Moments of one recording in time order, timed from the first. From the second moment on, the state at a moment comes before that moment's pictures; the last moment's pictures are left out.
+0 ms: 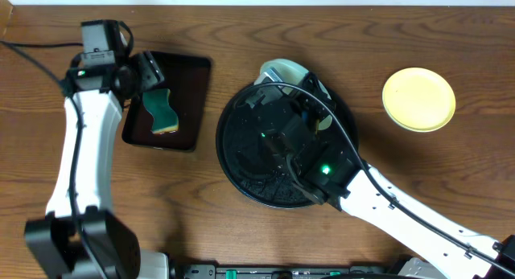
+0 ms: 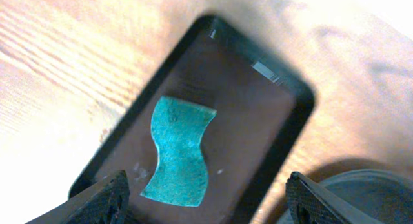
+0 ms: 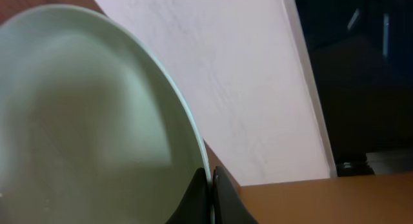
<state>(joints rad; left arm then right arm) 0.13 1.62 1.43 -0.77 0.02 -0.38 0.89 1.46 1.18 -0.24 1.03 -0.65</state>
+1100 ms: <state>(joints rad) 0.13 1.60 1.43 -0.88 0.02 -0.38 -0.38 1.64 1.19 -0.49 -0.04 0.26</state>
